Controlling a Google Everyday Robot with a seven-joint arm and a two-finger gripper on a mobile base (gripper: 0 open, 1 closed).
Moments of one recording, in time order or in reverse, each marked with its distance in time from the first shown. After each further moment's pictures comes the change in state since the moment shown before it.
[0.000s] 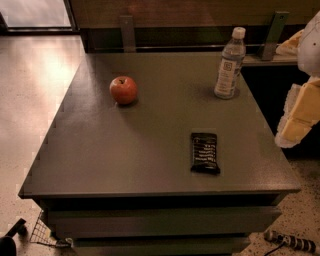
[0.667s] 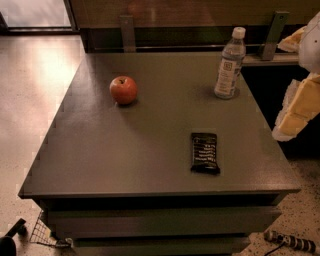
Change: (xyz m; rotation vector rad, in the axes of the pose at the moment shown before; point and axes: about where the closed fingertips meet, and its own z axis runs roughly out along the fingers) arm 0.003 -0.014 0.003 0.037 -0.032 0.023
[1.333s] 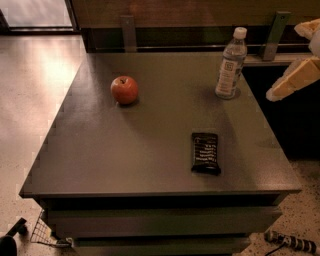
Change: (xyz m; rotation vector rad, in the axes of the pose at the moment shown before) arm 0.032 -0.120 0.050 0.171 -0.344 0.175
